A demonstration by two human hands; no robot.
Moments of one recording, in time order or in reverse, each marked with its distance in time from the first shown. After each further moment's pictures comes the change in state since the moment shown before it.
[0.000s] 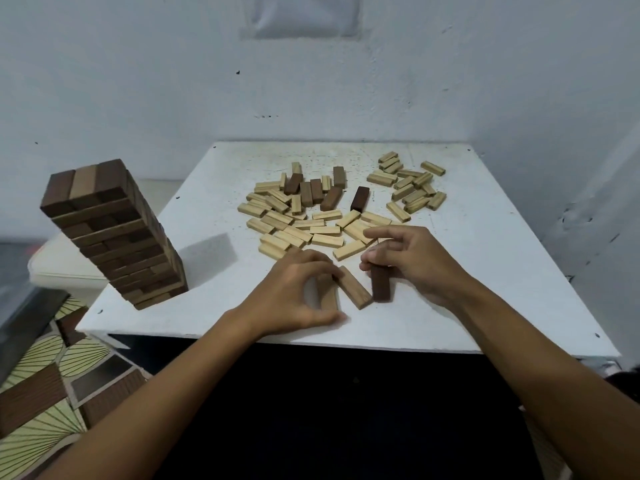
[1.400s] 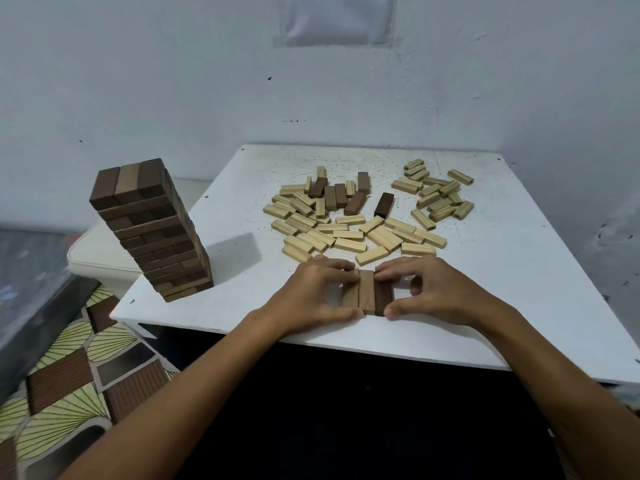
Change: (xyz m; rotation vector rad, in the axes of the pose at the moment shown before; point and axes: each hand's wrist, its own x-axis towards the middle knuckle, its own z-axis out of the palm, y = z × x) left_hand 0.000 0.000 0.003 -0.052 0.028 -0.068; right_hand 0.004 0.016 -0.010 -0.630 -0.259 -0.221
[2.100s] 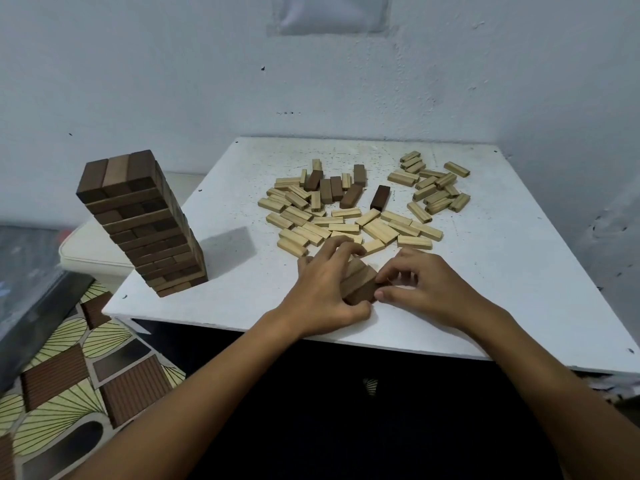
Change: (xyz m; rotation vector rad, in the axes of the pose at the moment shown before) left_hand 0.005 0.020 0.019 0.003 0.064 -0.105; right_hand -0.011 -0.007 0.013 -0.048 0.154 -0.046
